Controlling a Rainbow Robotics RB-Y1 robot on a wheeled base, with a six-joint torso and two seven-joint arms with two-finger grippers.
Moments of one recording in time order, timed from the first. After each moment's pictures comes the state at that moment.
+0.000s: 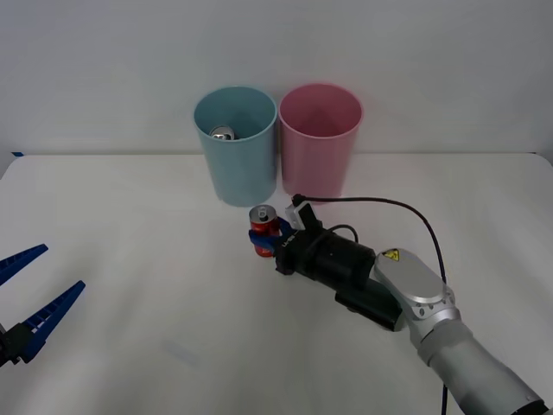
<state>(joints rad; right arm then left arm) -0.43 -0.18 0.37 -1.05 1.22 -0.52 0.12 0.35 0.40 0.52 -1.66 -0.96 -1.22 0.00</state>
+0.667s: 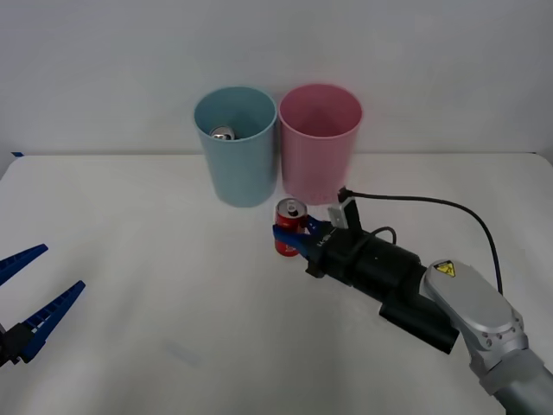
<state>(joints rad) -0.23 -0.40 0.41 -1.47 1.18 -0.50 -0.11 0.35 0.40 0.52 -1.66 -0.96 -1.22 0.00</state>
